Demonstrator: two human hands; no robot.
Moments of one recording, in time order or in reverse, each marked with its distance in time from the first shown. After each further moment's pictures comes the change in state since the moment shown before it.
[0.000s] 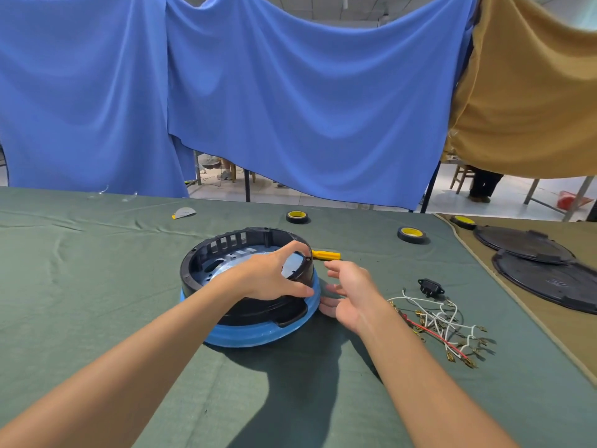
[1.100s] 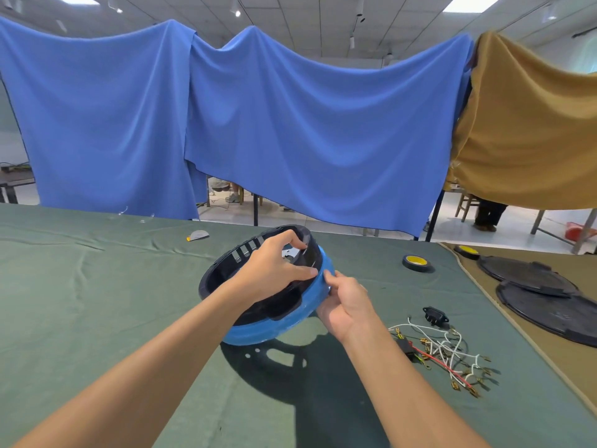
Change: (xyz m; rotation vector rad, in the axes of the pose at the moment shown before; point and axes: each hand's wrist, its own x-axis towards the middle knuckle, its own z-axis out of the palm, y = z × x) left_hand -0.023 0.017 -0.032 -0.399 0.424 0.046; right_hand -0.026 -0.008 0.028 0.476 -0.283 -0.135
